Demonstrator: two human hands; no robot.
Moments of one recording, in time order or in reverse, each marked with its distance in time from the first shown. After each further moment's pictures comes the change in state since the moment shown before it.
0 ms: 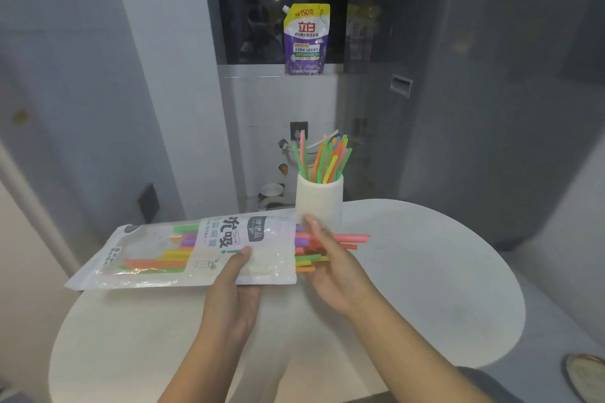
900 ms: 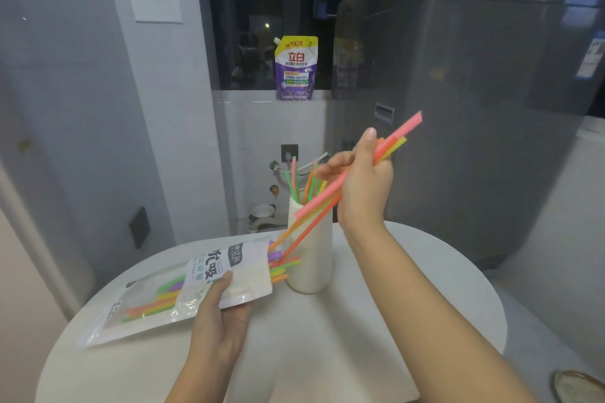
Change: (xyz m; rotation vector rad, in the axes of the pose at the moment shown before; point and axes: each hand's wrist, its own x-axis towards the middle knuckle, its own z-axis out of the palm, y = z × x) left_hand 0.003 0.007 -0.005 -0.127 0.053 -0.044; right_hand 0.014 -0.116 0.072 -0.183 0.361 -0.763
